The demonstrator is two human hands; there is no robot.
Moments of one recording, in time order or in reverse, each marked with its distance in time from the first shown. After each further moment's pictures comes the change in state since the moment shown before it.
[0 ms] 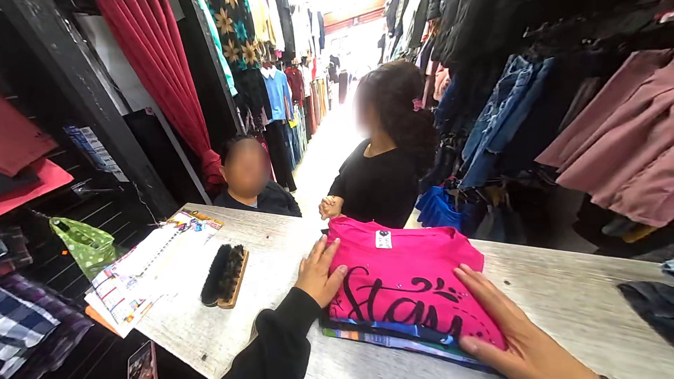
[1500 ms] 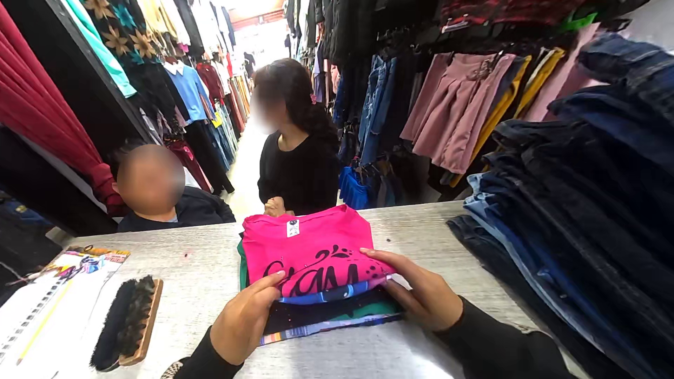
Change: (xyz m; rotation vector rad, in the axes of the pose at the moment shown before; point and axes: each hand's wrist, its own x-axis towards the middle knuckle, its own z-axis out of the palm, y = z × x) left_hand -0.032 0.016 -0.002 -0.039 0.176 0.846; right_hand -0.005 -0.003 -0.009 -0.043 0.293 -0.223
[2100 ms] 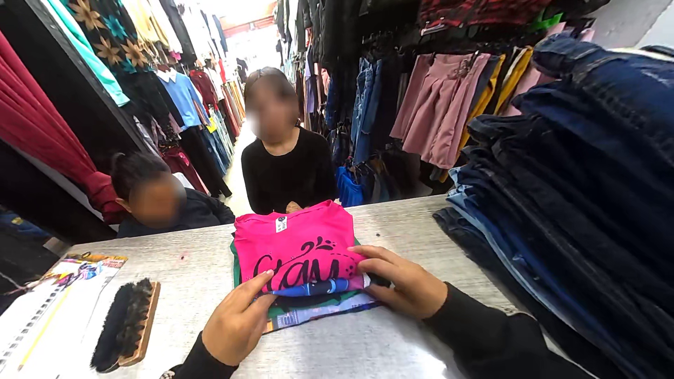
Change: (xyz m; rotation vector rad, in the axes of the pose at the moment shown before) left_hand -0.008 0.003 -0.005 0.283 -0.114 0.029; right_hand 0.003 0.004 -0.004 -0.022 -0.128 -0.095
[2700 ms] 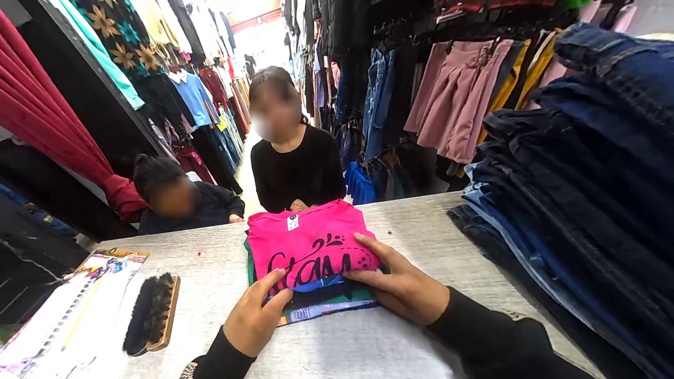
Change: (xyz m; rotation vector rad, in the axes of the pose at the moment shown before) left_hand -0.003 0.007 0.005 0.001 0.021 -0.031; right_hand 0.001 -0.010 0.014 -0.045 -0.006 -0.032
